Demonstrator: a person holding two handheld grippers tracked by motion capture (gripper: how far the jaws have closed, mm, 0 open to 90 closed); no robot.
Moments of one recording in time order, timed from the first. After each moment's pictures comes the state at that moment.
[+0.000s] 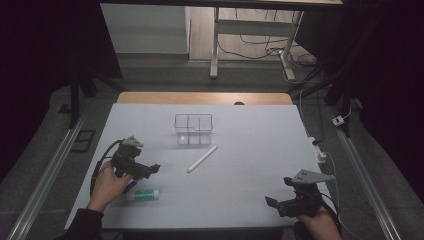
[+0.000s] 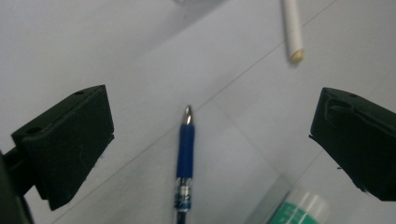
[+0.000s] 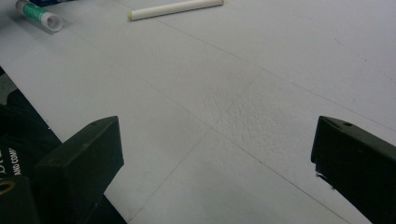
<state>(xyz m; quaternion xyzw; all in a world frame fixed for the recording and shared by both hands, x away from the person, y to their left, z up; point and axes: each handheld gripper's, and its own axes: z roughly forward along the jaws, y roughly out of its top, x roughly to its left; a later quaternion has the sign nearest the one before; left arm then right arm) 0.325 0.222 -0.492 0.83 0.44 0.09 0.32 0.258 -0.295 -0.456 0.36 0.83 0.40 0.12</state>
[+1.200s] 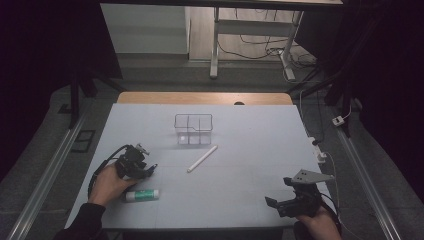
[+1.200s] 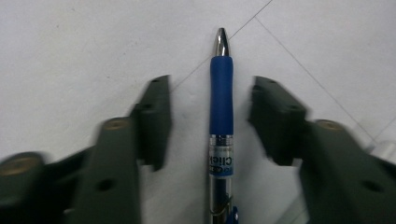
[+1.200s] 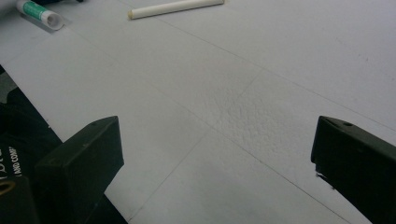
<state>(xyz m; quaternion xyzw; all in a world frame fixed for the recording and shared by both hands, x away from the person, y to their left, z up) 0.336 0.216 -0.519 0.88 0.43 0.06 0.20 0.258 -0.295 -0.456 0.36 0.83 0.40 0.12</state>
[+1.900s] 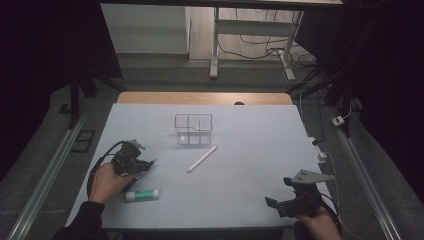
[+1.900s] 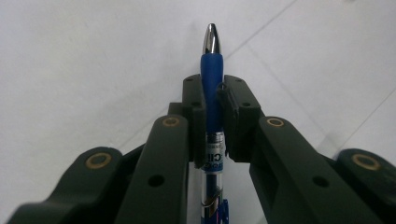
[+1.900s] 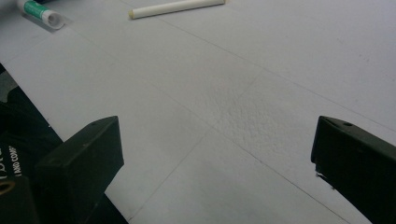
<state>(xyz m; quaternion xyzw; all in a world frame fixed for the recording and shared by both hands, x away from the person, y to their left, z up) 0.340 0.228 -0.506 0.86 0.44 0.04 0.24 0.258 -0.294 -0.456 0.36 0.84 0.40 0.12</state>
